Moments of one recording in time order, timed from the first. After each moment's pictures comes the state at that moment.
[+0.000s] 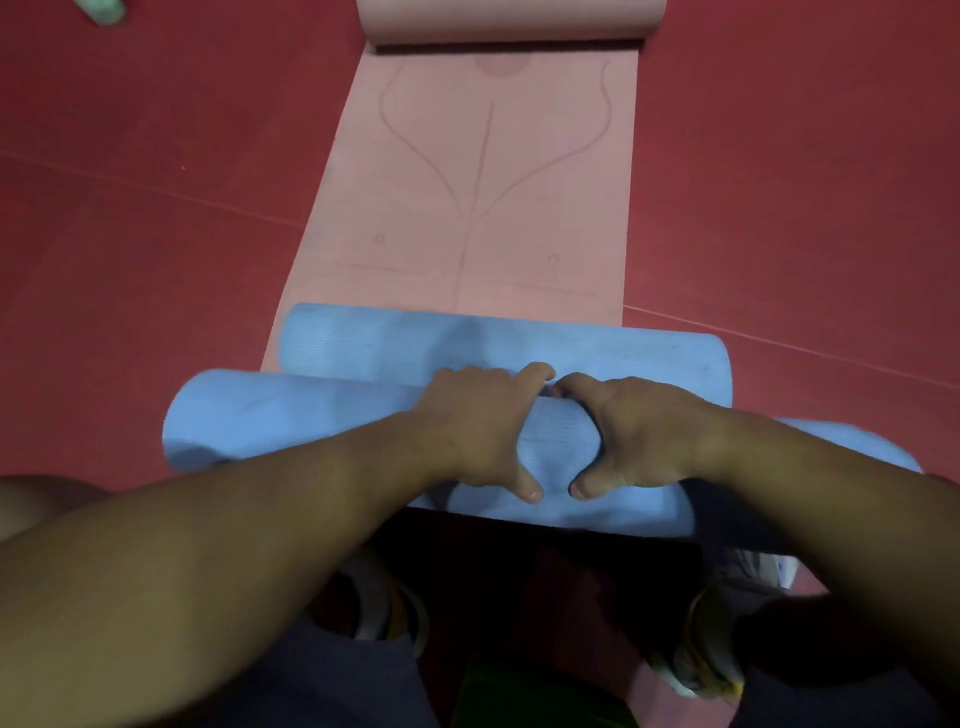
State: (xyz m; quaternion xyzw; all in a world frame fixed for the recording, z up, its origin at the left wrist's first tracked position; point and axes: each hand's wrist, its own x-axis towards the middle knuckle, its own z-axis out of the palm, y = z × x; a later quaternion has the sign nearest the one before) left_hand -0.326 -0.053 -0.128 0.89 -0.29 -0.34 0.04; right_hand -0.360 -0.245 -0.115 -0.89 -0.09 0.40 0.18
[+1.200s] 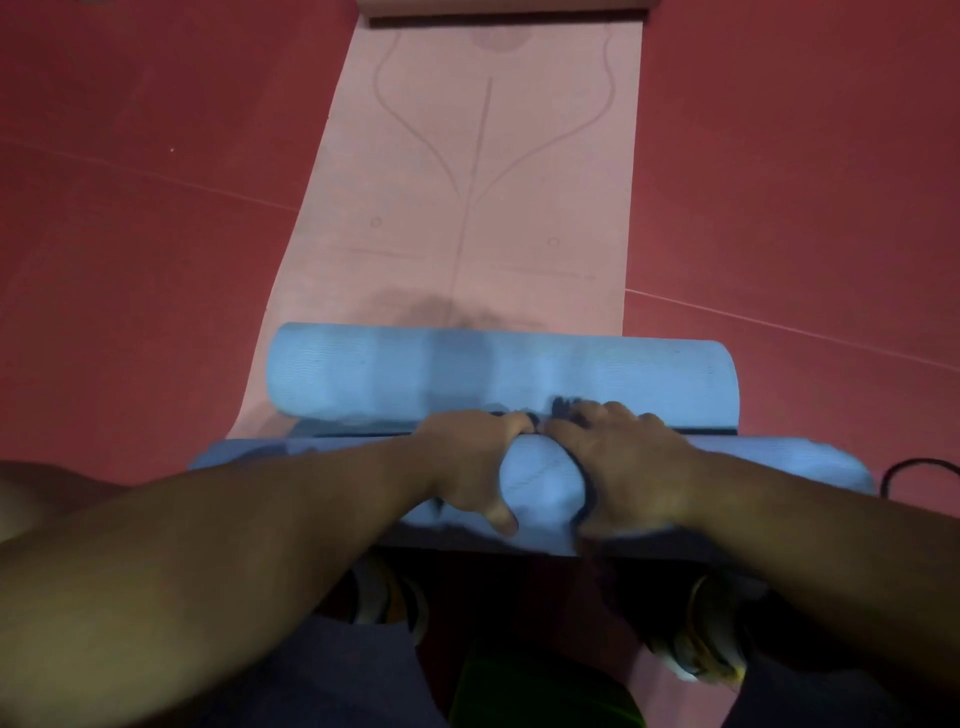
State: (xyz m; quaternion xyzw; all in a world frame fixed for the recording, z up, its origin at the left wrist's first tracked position) left_hand -0.346 -0.038 -0.179 0.85 -0.30 -0.44 0.05; right_hand -0.398 -0.235 -0.162 -0.90 -0.15 0.39 0.09
